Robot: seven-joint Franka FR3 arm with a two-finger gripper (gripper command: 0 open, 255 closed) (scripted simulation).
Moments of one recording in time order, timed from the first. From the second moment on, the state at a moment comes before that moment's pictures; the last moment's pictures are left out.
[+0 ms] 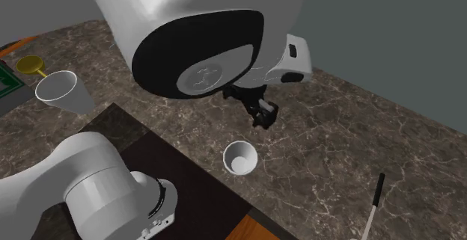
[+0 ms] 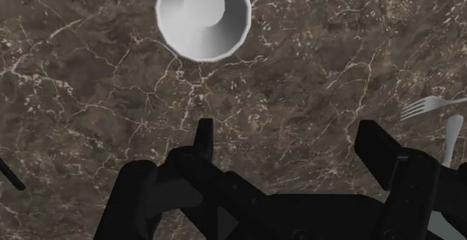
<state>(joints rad) -0.07 -0.79 -0.21 -2.52 -0.06 1.78 -0.20</state>
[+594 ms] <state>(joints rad) -0.13 -0.72 -0.43 -2.66 -0.12 1.94 -0.39</state>
